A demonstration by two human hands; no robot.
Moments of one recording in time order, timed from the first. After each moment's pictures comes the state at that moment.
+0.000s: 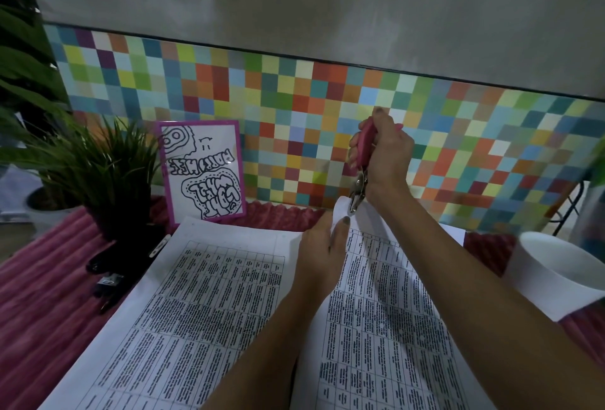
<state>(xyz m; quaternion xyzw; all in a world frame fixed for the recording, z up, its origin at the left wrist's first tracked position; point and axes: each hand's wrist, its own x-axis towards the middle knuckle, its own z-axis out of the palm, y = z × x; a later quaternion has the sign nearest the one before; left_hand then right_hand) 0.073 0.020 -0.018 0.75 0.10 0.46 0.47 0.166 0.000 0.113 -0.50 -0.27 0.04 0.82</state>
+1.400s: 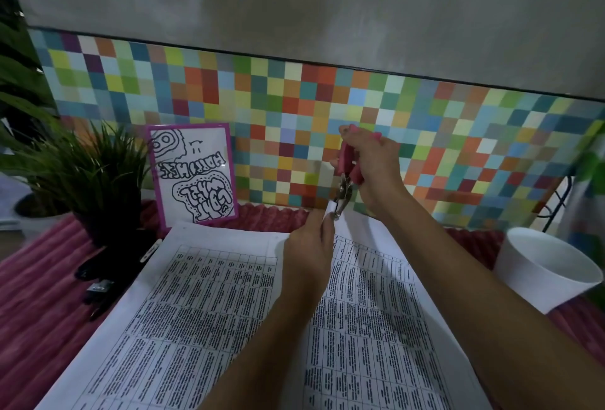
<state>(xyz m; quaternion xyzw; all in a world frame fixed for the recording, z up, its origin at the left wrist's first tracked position) 0.073 0.022 -0.016 0.78 0.19 0.49 0.33 0.164 -0.011 0.116 -0.57 -0.24 0.13 0.77</state>
